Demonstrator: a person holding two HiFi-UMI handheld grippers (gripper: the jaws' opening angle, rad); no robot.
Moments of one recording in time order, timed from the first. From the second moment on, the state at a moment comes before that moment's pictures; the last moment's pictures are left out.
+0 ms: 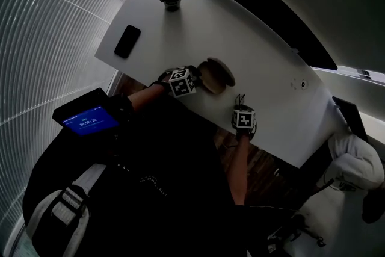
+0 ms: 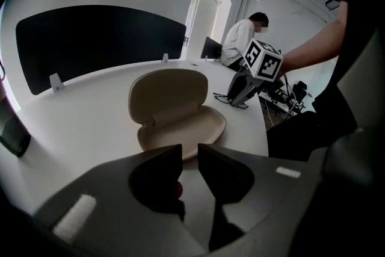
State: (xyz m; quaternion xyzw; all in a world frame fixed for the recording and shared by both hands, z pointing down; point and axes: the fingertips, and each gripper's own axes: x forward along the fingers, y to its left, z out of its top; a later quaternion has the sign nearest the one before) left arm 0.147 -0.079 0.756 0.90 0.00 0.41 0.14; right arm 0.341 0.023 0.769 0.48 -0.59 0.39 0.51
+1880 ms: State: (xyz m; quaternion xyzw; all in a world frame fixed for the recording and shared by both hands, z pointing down) left arm 0.127 -0.078 0.711 0.93 -0.03 0.34 0.13; right arm 0.180 -0.094 0.659 0.53 -0.73 0.07 0.42
